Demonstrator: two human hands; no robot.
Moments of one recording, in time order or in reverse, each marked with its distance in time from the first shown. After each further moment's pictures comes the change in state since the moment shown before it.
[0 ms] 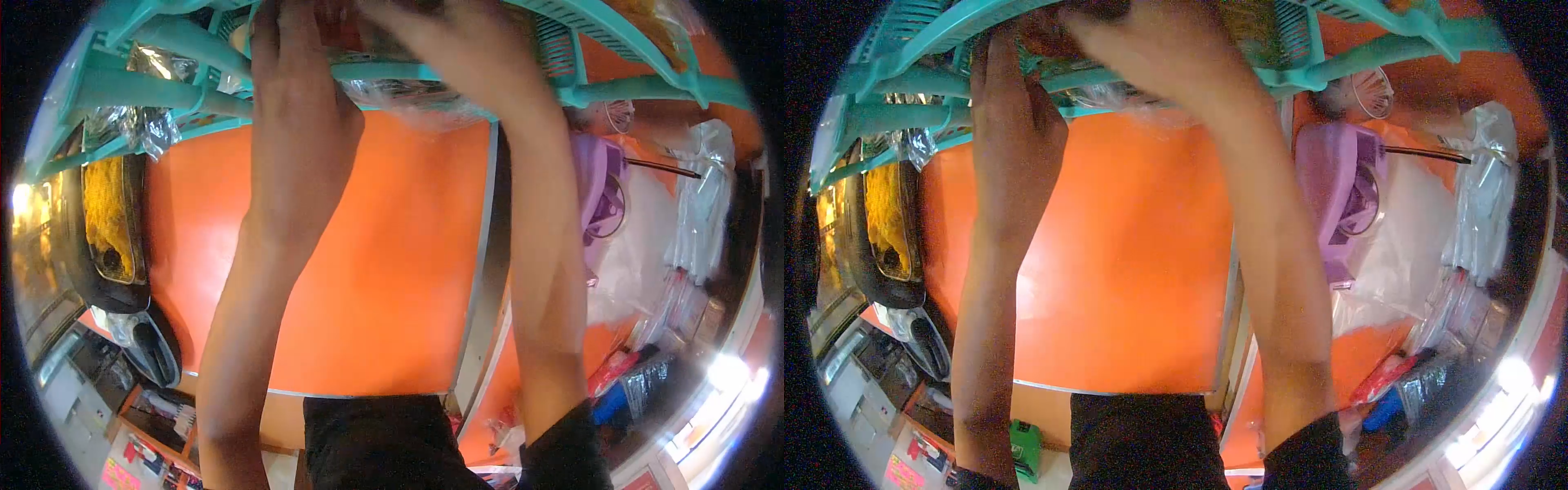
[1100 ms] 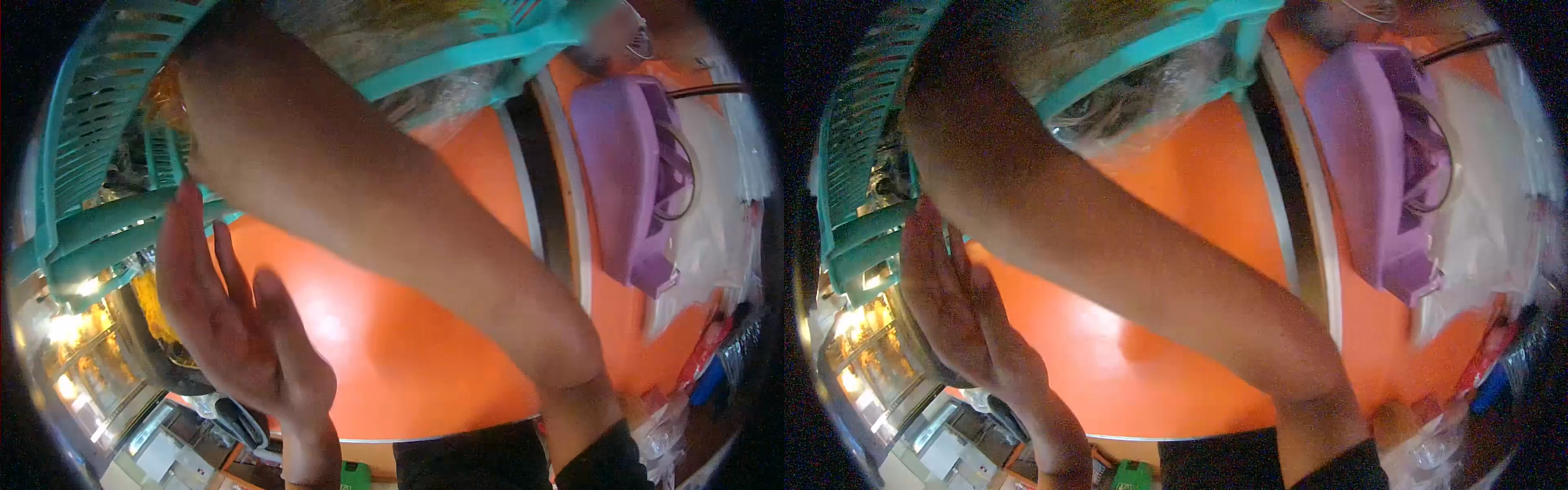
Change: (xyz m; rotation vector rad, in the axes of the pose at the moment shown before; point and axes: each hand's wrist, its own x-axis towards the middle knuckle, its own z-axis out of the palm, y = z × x) left_hand -0.051 0.036 -0.040 -0.501 -0.092 -0.330; right_hand -0.005 -0.002 0.069 0.111 0.589 0.003
